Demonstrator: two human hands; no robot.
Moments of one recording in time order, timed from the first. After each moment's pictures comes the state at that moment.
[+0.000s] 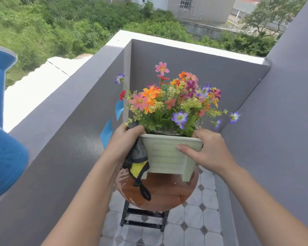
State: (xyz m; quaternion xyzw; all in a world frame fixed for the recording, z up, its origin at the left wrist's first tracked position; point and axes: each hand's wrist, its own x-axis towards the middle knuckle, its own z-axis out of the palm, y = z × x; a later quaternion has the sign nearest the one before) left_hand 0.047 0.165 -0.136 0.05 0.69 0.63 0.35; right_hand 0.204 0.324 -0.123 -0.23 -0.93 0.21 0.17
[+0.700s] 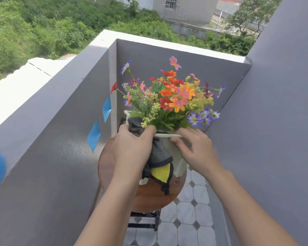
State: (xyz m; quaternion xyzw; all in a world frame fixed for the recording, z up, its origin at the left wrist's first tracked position) left_hand 0.105 0.192 -0.095 0.08 0.77 0.61 0.18; right_hand 0.209 0.323 -0.120 -0.21 -0.92 0.21 0.24
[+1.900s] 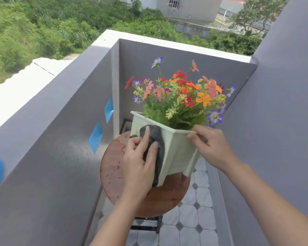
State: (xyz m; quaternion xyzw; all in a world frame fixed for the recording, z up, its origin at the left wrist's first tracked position) left_hand 0.119 0.191 -0.144 0.27 0.76 0.59 0.02; right_hand 0.210 0.370 -0.121 -0.15 -0.92 0.26 0.26
